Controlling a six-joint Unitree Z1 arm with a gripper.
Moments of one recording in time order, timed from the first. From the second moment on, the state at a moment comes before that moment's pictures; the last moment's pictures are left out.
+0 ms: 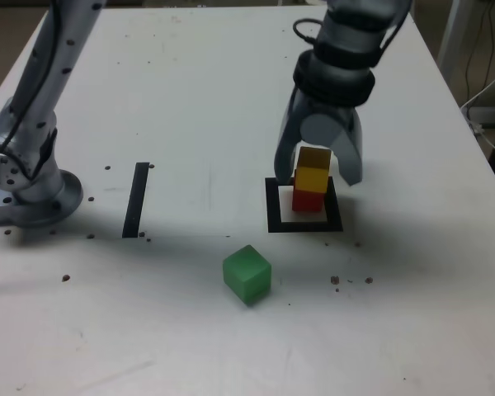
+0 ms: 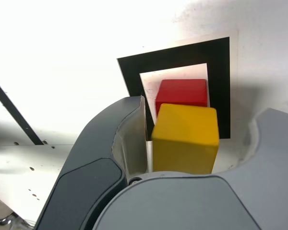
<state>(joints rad) -0.03 2.15 -1.77 1.42 0.01 0.14</state>
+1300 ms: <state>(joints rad) -0.51 1.93 -1.53 1.36 0.11 0.12</state>
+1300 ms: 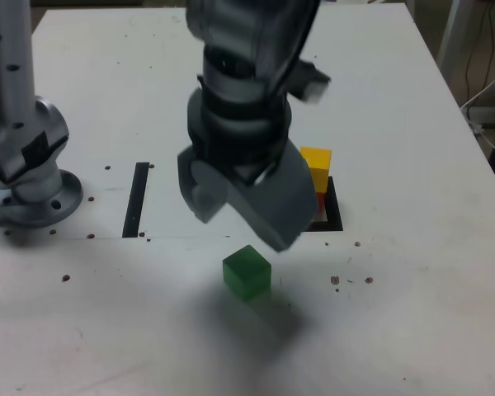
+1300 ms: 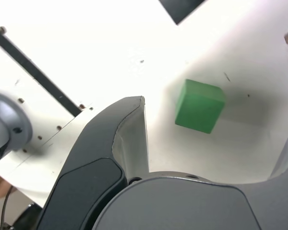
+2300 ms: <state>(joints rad) -0.49 2.03 -1.37 1.12 -0.01 0.21</state>
